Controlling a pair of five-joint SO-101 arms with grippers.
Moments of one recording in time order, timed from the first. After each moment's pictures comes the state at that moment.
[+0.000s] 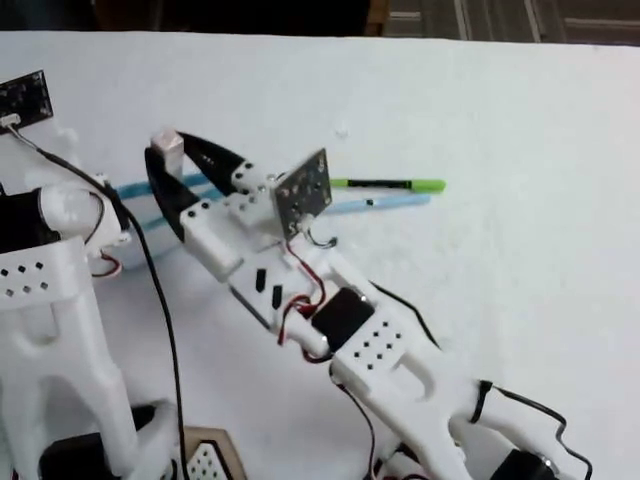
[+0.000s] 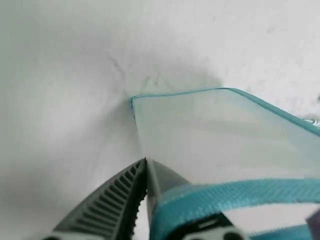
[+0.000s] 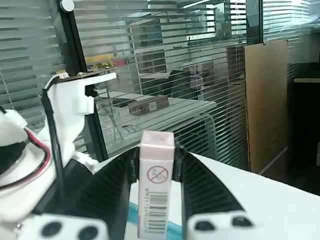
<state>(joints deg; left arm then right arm) -18.3 -26.2 2.8 99.6 11.9 -50.0 -33.6 43.0 -8.4 -8.0</state>
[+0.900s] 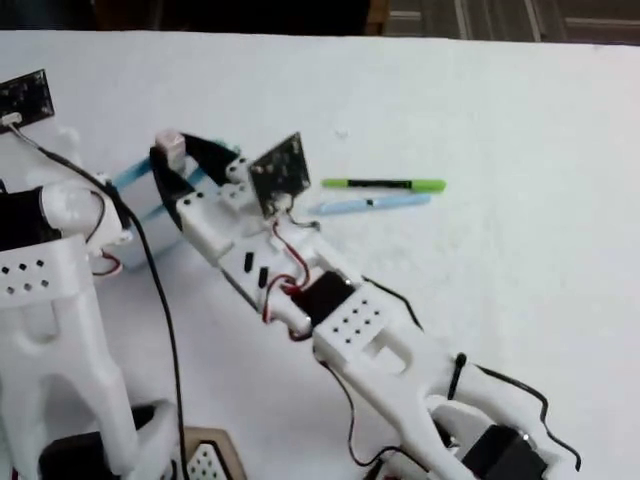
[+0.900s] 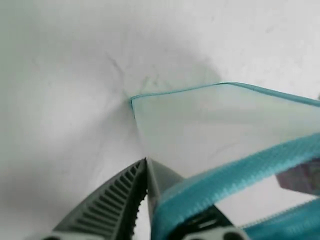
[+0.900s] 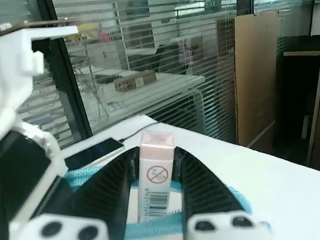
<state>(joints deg) -18.3 -26.2 2.8 99.6 12.1 -49.0 -22.7 40.3 -7.4 -6.5</state>
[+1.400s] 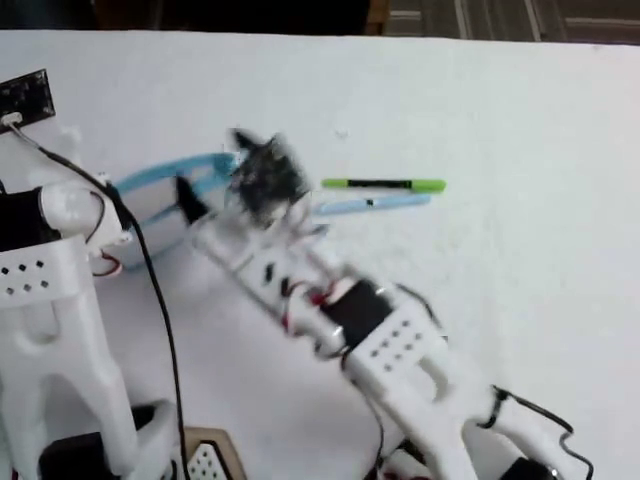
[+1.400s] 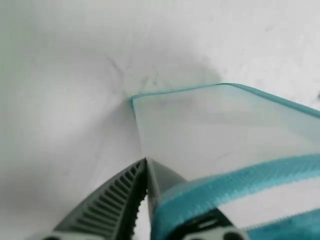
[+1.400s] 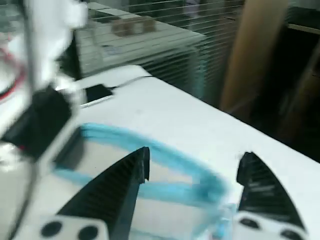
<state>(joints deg) -18.3 -26.2 2.8 99.6 11.5 -44.6 -35.6 33.6 21.8 2.6</state>
